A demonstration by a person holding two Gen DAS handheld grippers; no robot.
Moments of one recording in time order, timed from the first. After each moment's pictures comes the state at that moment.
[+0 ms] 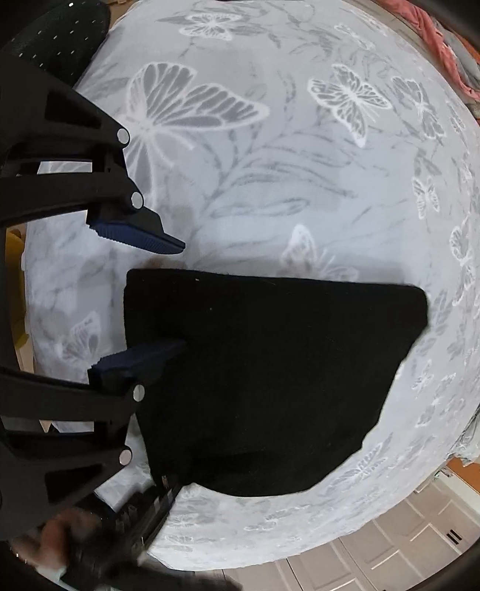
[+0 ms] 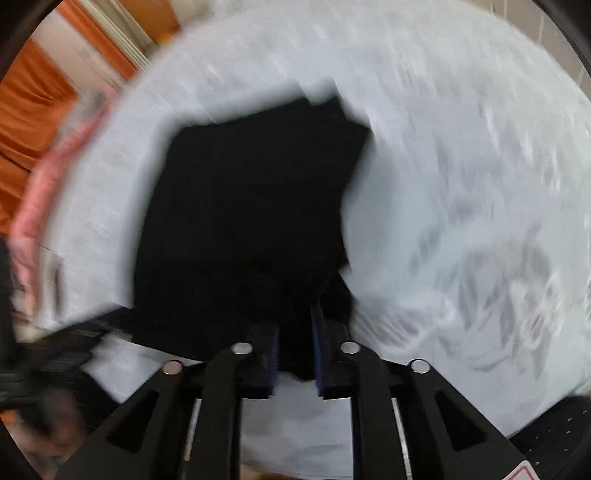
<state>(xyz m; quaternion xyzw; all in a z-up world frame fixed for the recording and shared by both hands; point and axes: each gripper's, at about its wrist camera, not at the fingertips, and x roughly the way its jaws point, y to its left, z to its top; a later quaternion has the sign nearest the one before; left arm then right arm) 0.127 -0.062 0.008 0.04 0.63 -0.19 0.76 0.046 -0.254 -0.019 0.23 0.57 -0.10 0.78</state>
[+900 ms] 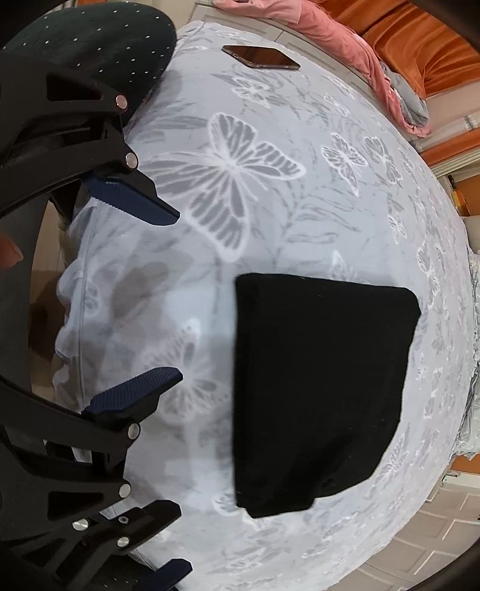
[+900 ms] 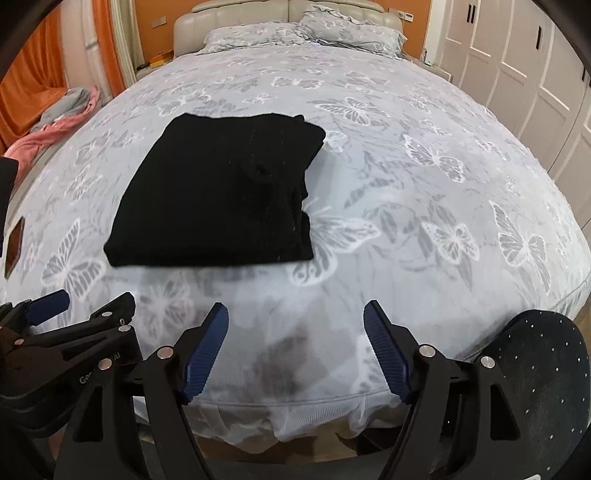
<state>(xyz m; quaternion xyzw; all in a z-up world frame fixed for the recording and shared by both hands) 0.015 -0.068 0.008 0.15 0.53 -0.11 0.83 -0.062 -0.184 0.015 0.11 0.47 -0.21 0.85</state>
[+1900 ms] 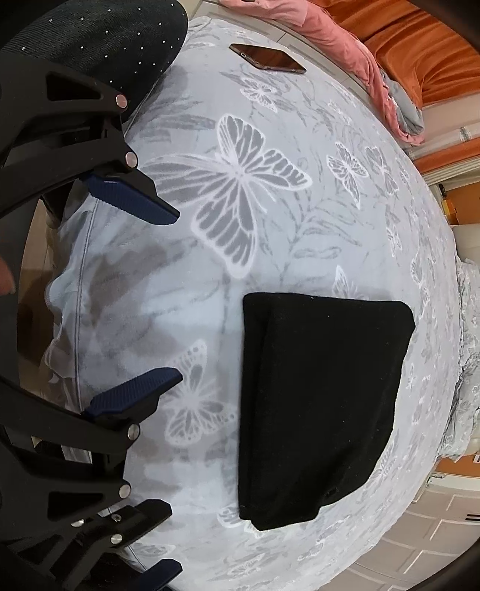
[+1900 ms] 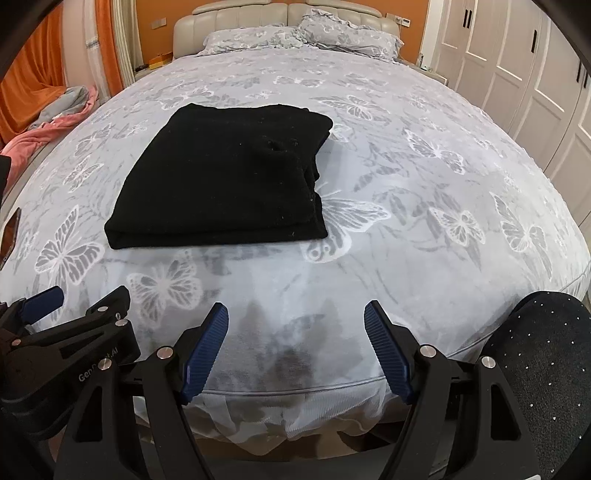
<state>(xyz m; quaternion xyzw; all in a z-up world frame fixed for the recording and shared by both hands) 0.008 -0.052 -0.002 0.13 0.50 -0.11 0.85 -0.070 -0.163 0.001 0.10 0.46 -0.22 0.86</state>
